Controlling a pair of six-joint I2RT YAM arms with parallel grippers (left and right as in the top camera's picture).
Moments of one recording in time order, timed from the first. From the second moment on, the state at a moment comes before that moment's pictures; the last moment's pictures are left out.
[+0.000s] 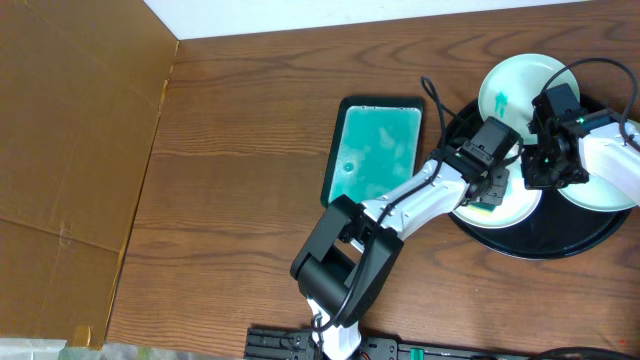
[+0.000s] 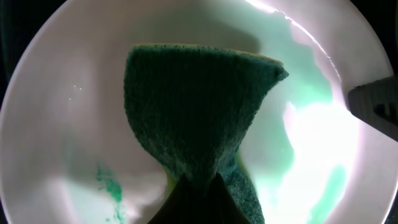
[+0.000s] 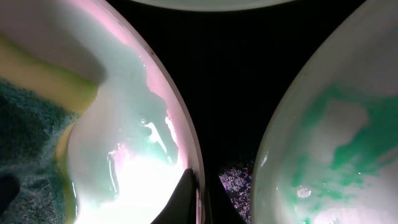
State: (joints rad) left arm -0.66 1.92 1.21 -0.50 0.00 -0.41; right arm 0.37 1.96 1.26 -0.71 -0.12 0.28
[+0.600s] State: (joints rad) left arm -0.52 1.91 1.22 -0.57 -0.12 -0.44; right arm 0.37 1.96 1.26 -0.72 -0.15 0.28
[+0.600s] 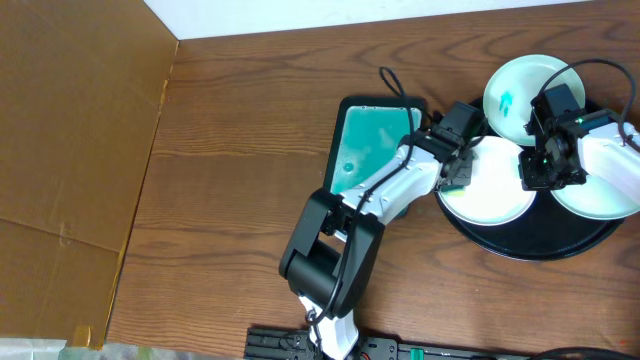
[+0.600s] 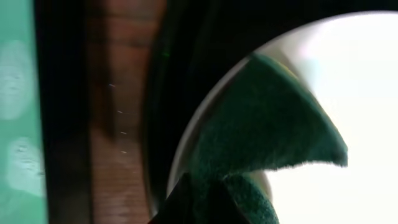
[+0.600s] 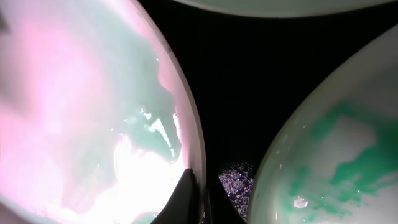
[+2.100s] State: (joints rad) left arm -0.51 1.50 1.18 -0.55 -0.26 -0.44; right arm 0.38 1.93 1.26 -0.74 -0.13 0.24
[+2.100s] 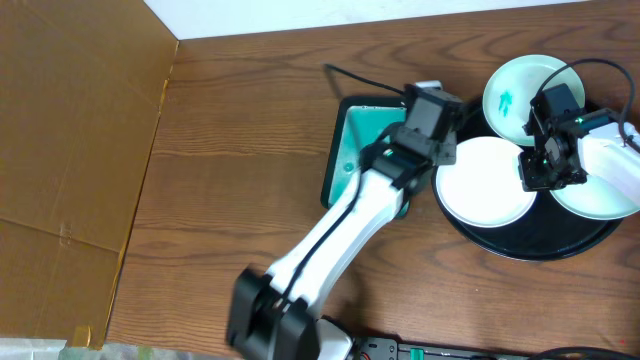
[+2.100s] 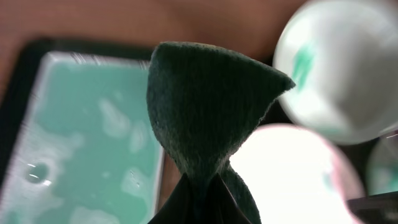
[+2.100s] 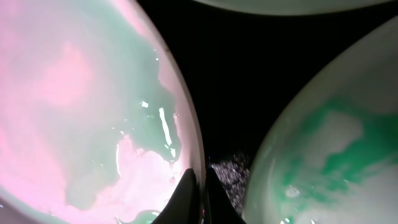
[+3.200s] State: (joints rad) left arm -0.13 1.37 1.18 -0.72 -0.35 -0.44; right arm 0.75 1.65 1.31 -0.29 0.88 -0.73
